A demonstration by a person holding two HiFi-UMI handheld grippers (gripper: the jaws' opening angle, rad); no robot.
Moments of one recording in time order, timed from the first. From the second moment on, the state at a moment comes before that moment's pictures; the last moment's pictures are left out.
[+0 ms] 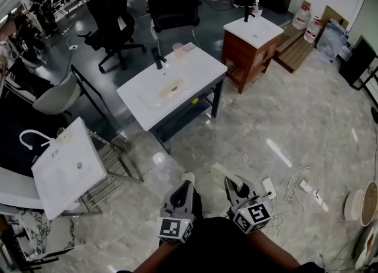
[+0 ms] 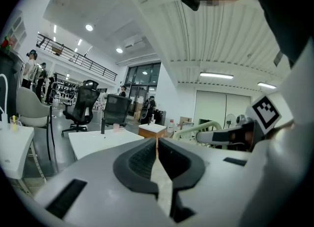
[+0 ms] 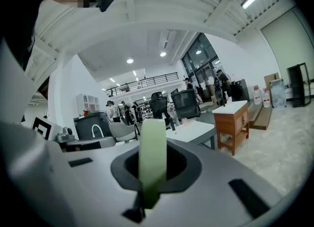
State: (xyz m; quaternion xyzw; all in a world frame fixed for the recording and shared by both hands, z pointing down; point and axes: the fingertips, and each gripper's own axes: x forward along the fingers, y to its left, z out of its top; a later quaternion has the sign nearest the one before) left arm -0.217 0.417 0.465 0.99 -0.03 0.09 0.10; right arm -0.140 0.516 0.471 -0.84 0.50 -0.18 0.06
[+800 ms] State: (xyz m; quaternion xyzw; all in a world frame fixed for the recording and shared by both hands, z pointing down) left arm -0.107 0.220 0.477 0.98 -0.08 0.07 0.16; right arm -0.022 0.327 0.479 -0.82 0.54 -0.19 -0.02
